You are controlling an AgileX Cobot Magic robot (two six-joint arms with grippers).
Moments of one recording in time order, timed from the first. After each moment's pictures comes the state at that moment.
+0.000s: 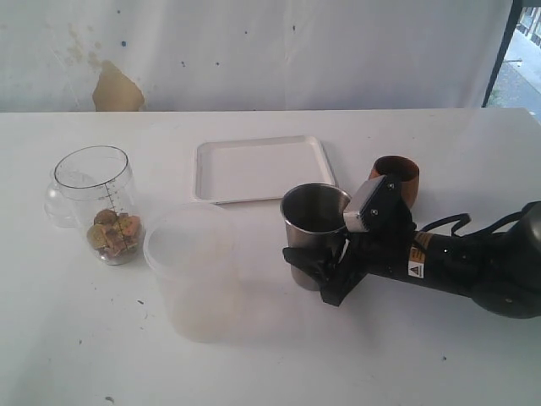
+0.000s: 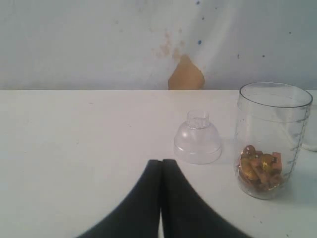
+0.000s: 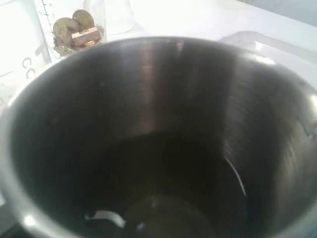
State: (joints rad) left arm 0.04 0.00 0.00 0.09 0.21 -0.07; right arm 0.23 2.05 -0.69 -0.89 -1.09 0.19
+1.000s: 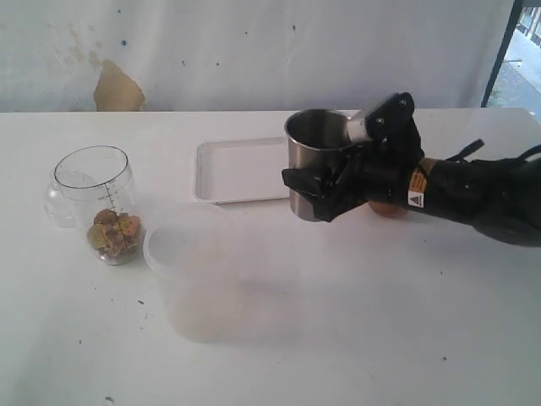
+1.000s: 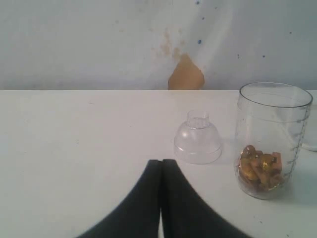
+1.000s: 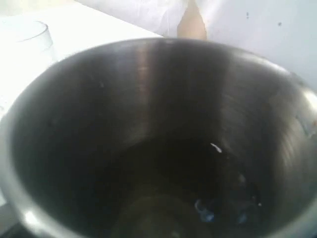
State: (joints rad) left arm 0.04 0.00 0.00 0.09 0.21 -0.07; right arm 0.25 1.85 -0.84 -0.92 -0.89 0.51
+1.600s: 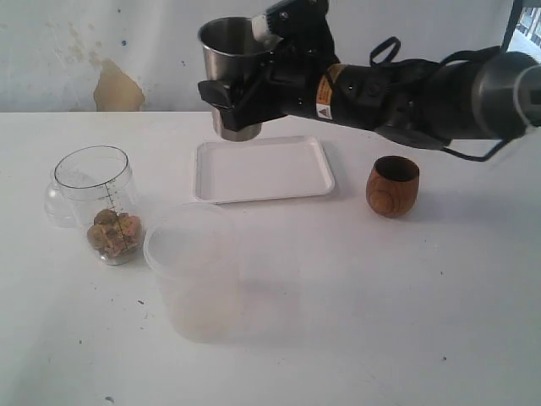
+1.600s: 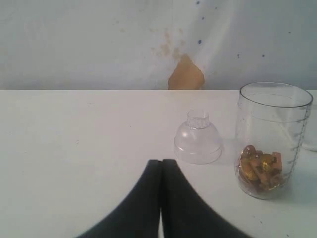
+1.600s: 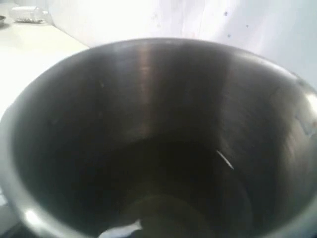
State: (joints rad) left arm 0.04 0.00 0.00 0.09 0.21 -0.07; right arm 0.47 1.89 -1.28 -0.94 -0.60 0.72
